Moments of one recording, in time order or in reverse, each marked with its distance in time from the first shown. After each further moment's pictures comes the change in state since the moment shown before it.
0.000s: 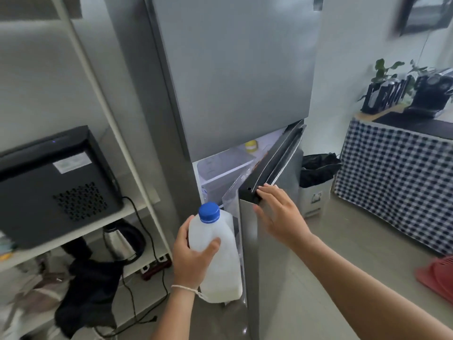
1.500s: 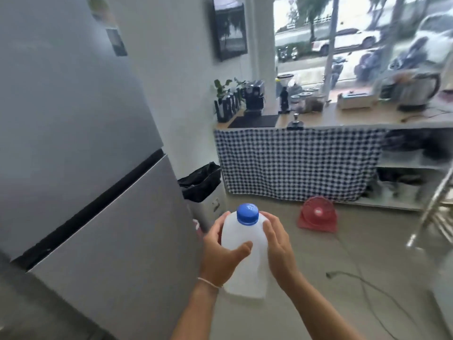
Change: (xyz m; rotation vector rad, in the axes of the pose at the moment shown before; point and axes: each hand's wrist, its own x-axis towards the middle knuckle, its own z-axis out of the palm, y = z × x) left_hand -0.083 0.088 0.252 -0.109 -0.906 0.145; right_hand -0.148 0.053 -0.151 0.608 0.635 0.801
